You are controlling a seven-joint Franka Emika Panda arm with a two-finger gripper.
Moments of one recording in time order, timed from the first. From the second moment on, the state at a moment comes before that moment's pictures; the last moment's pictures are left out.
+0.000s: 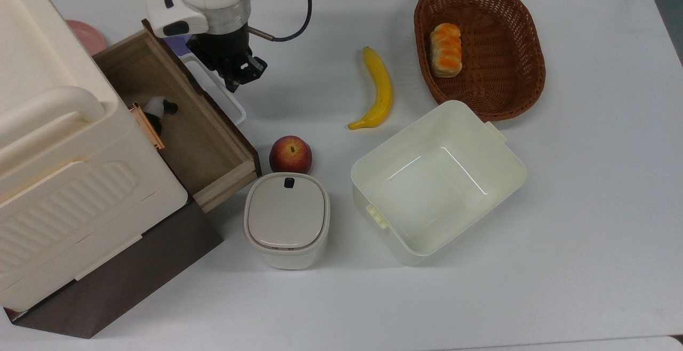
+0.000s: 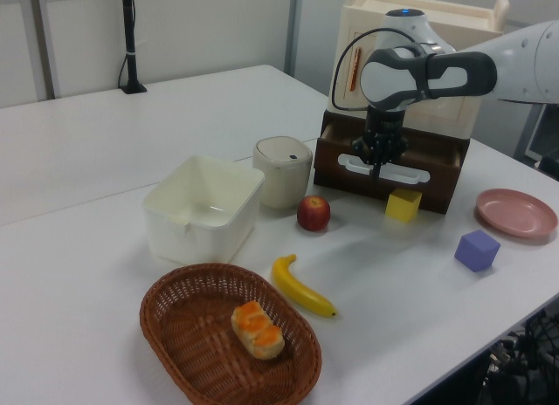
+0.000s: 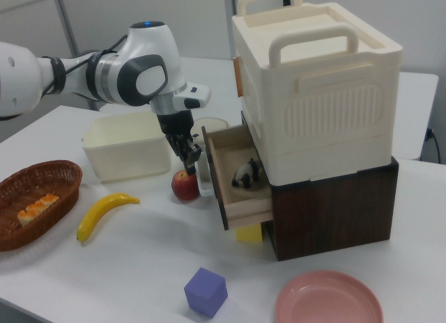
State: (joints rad) arm 0.02 0.17 -0.14 -1.80 -0.07 2.01 0.34
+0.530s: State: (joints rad) arm -0.01 0.17 -0.16 -1.80 -0.07 2.03 0.34
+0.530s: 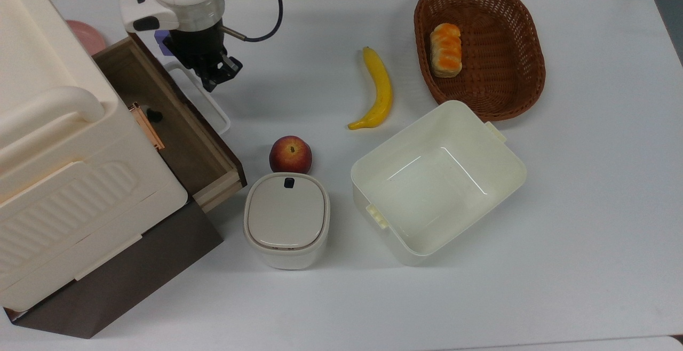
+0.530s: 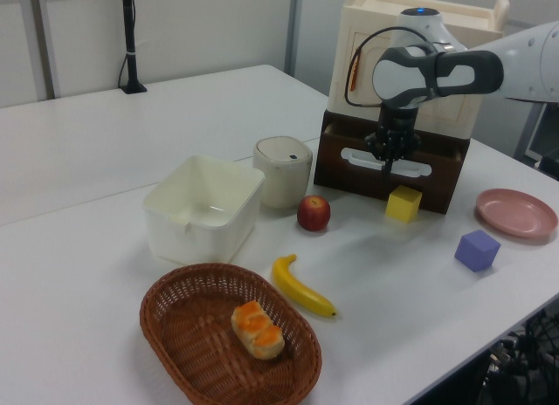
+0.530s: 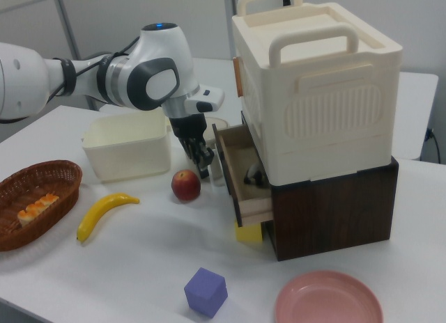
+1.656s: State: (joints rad) arm -0.08 0.20 -0.17 -1.79 -0.07 2.17 0.32
